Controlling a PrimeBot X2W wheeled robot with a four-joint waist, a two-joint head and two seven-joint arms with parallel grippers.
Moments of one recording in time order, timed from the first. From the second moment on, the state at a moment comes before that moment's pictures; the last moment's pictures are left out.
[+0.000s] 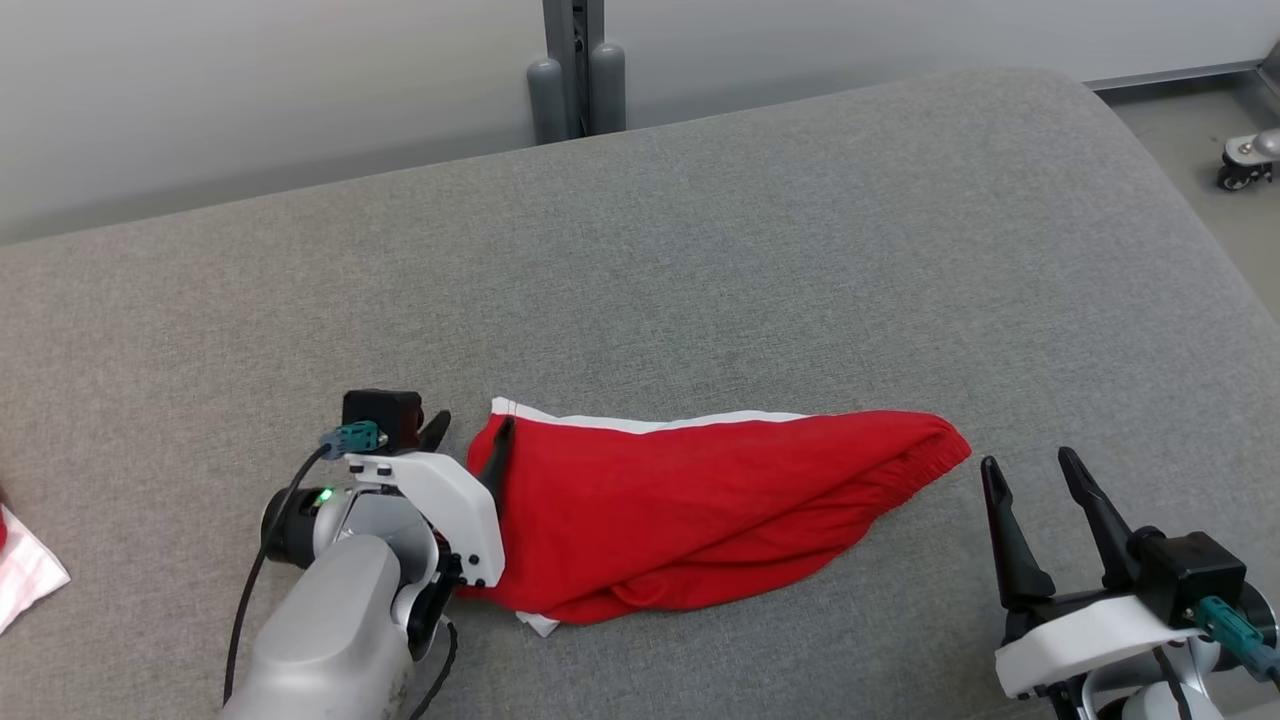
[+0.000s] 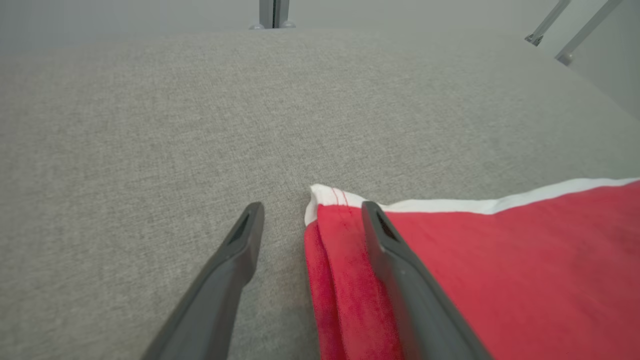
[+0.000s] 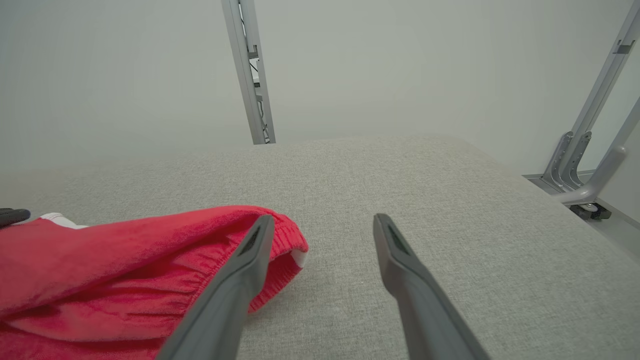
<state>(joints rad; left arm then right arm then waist) -0.60 0.05 -0.42 0.98 -0.50 -0.07 -0.12 -0.10 -0.07 0.04 0.29 0.16 0.13 -0.26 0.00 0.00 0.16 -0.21</state>
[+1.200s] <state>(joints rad) -0.82 0.12 -0.53 0.67 -0.45 0.05 -0.26 -0.13 -0.05 0.02 0.30 0.16 0.13 -0.26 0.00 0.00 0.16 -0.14</state>
